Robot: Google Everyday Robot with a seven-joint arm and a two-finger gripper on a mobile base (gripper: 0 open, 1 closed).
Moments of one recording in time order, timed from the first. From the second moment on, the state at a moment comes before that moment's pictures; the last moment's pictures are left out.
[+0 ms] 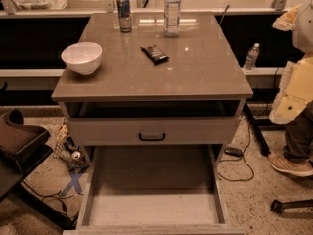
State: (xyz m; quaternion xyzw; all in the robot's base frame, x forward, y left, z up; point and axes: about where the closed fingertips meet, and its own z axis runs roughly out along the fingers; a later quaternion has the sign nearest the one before) arm 0.437 -0.209 1.001 -0.60 0.77 -0.06 0.19
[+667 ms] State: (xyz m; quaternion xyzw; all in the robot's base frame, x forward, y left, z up) arm 0.457 -0.202 1.002 -0.58 0.78 -0.05 0.24
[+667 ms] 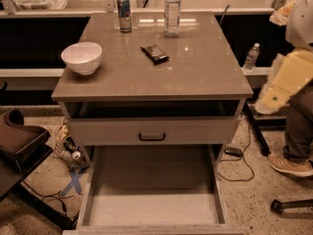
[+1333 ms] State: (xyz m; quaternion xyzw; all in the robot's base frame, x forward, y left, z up) arm 0.538 -0.185 0.989 -0.47 0.79 0.05 0.40
